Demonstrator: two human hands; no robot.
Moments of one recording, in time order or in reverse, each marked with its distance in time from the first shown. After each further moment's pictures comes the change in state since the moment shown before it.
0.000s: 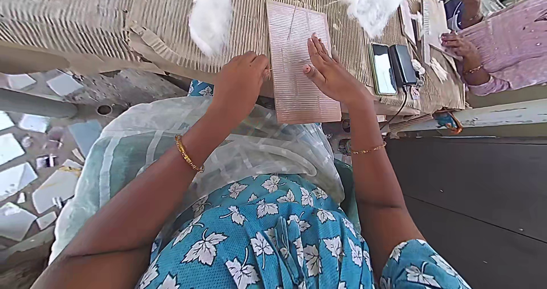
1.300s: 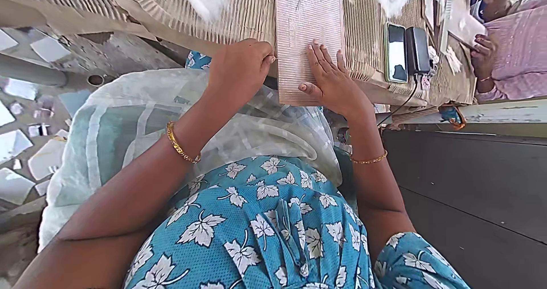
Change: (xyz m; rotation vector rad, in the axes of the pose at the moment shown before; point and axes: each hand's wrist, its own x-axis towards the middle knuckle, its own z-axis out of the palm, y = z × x) left_hand -0.017 0.015 -0.008 -0.055 -0.160 -0.174; right_hand -0.040 -0.010 0.036 -0.187 -0.057 -0.034
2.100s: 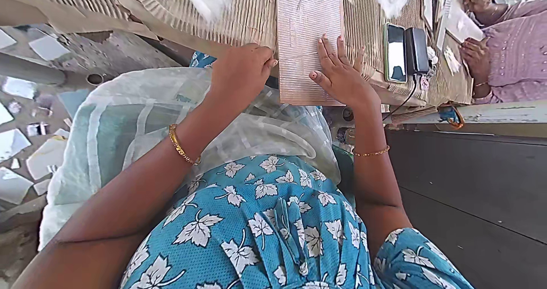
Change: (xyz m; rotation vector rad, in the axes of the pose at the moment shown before) left_hand -0.005 -0.003 0.006 0.020 -0.001 0.018; right_hand 0.005 0.013 -0.011 -0.010 -0.066 0.177
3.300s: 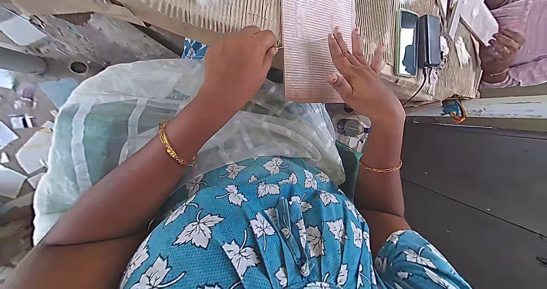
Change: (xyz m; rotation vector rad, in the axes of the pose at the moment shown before) left_hand 0.002 -0.004 -0.005 -0.018 0.034 0.008; right_hand -0.030 -0.013 -0.014 0.075 0.040 -0.065
